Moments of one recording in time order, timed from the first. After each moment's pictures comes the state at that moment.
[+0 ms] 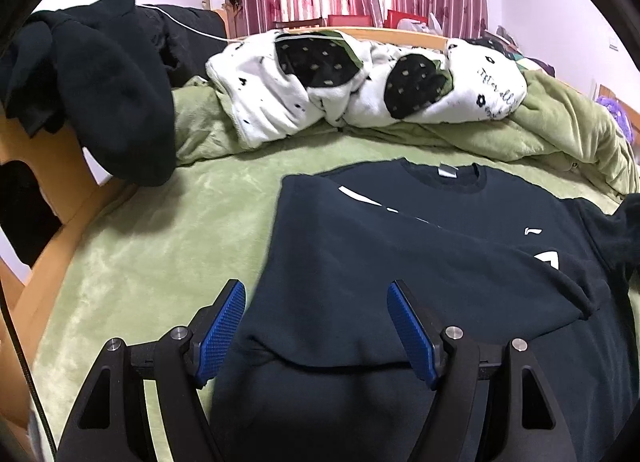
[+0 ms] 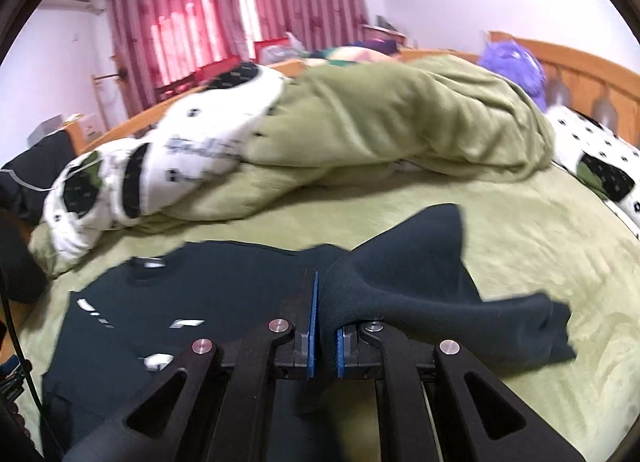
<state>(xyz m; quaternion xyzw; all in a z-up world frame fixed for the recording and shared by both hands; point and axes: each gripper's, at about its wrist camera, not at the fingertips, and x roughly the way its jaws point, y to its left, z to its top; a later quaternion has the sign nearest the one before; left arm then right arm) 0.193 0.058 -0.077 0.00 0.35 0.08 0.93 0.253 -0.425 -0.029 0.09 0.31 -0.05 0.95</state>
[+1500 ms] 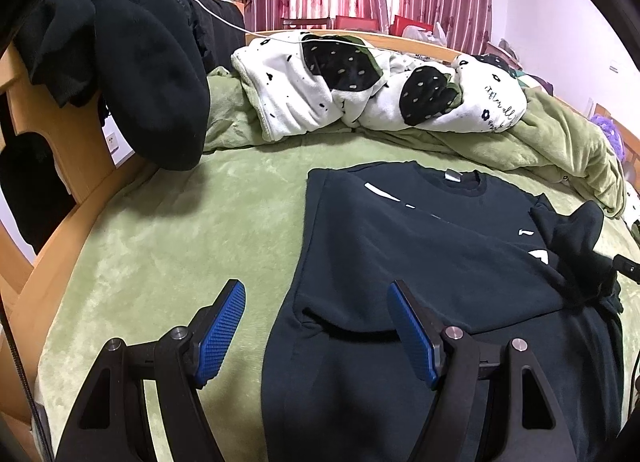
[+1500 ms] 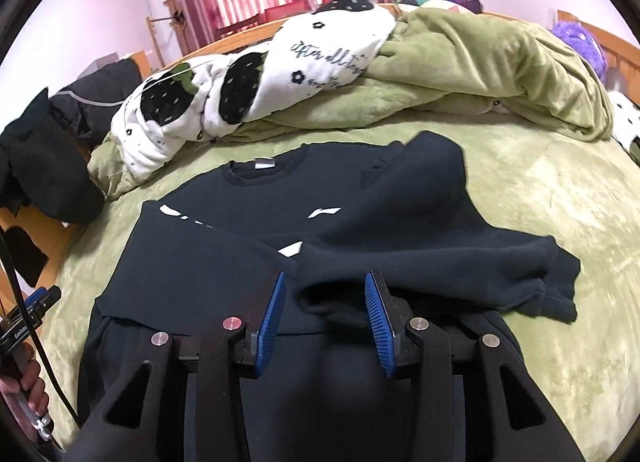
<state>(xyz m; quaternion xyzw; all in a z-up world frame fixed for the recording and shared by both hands) 0.157 0.098 -0.068 -0.03 0.36 0.06 0.93 0.192 -0.289 -0.069 0.08 0.39 0.04 0.91</state>
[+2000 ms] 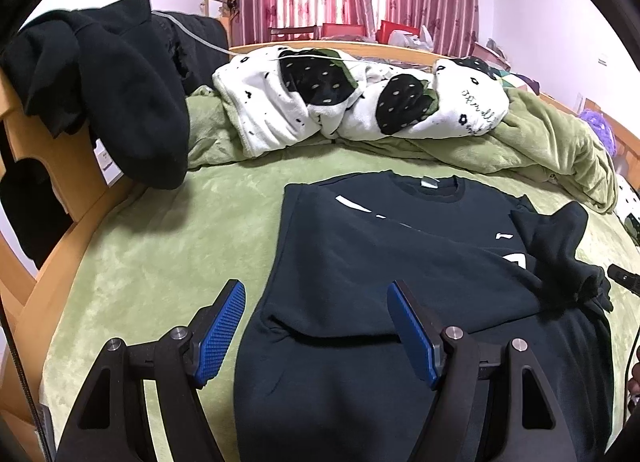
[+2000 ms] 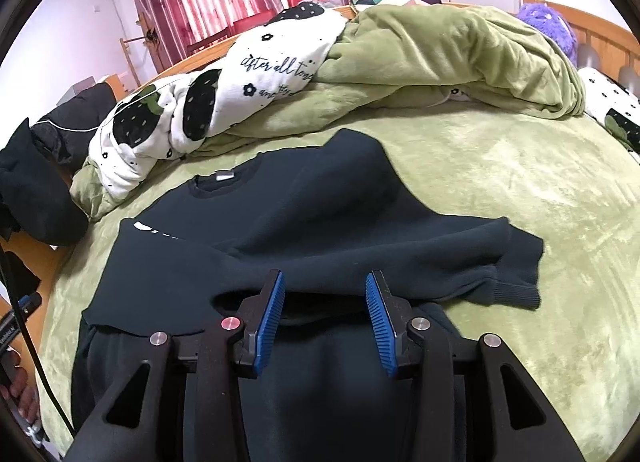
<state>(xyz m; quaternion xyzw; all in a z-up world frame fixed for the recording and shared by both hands) 0.152 0.059 -0.047 -0.01 0.34 0.05 0.94 0.177 -0.346 -0.073 0.11 0.39 0.00 0.92</state>
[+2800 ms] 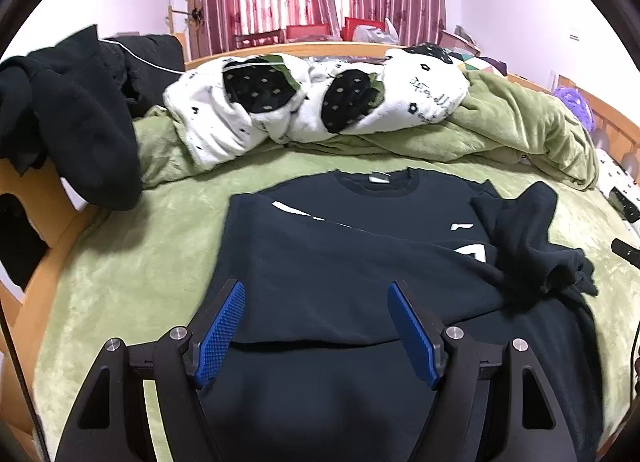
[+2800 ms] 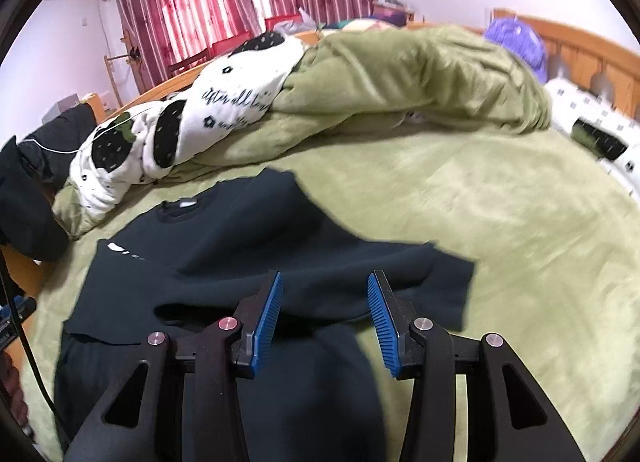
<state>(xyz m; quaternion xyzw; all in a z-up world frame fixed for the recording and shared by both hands) 0.161 -0.015 -0.044 0.01 0.35 0.01 0.94 0.156 -0.408 -0.054 0.09 0.35 -0.05 0.93</state>
